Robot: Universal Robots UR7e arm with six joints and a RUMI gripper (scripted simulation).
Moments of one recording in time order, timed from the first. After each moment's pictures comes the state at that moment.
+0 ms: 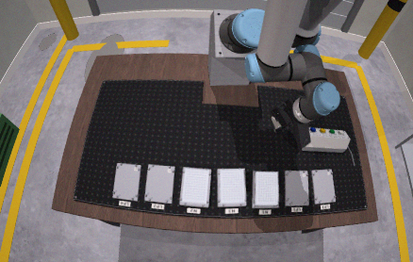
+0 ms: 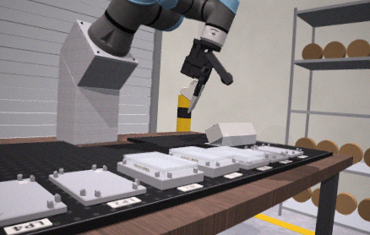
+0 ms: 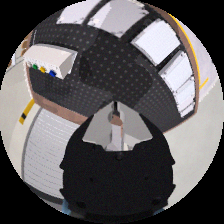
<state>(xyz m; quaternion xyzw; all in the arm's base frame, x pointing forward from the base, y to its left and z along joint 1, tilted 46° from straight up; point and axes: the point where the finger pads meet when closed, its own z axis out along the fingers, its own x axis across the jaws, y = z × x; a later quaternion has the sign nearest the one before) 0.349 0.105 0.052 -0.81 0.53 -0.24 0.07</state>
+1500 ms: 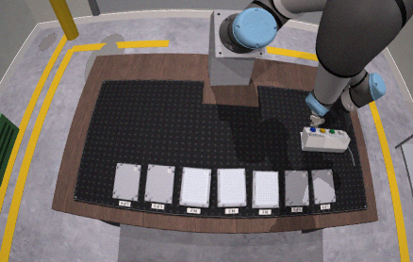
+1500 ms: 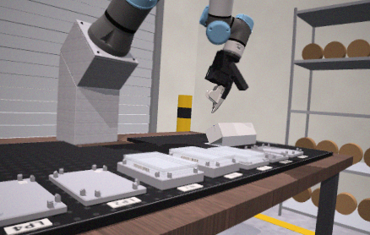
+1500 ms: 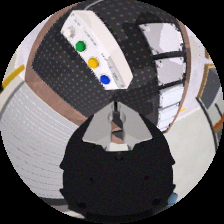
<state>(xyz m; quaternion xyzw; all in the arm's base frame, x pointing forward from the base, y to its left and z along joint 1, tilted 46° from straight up) 0.346 0.269 0.042 -0.88 0.34 -0.32 -0.05</state>
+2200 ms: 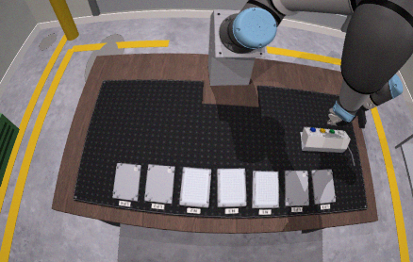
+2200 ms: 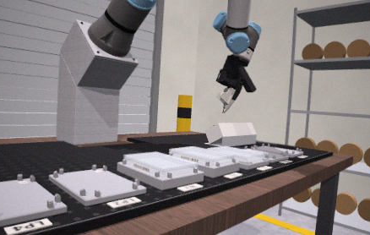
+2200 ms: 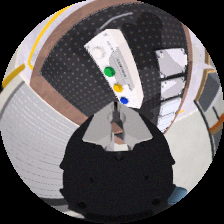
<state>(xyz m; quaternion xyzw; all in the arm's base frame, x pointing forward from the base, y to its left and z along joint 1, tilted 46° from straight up) 0.346 0.357 0.038 -0.89 0.33 -0.32 -0.05</state>
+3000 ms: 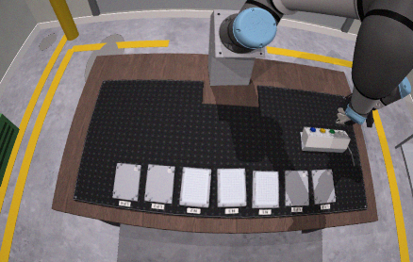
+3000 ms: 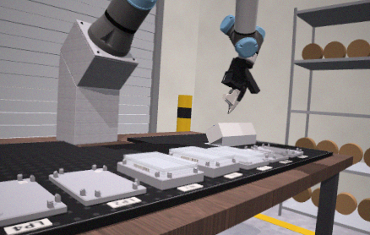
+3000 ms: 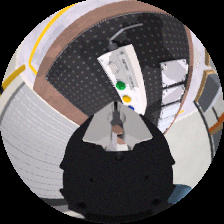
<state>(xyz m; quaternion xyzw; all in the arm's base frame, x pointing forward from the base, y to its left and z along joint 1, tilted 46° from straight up) 0.348 0.403 0.035 -0.89 0.33 -0.32 -0.06</state>
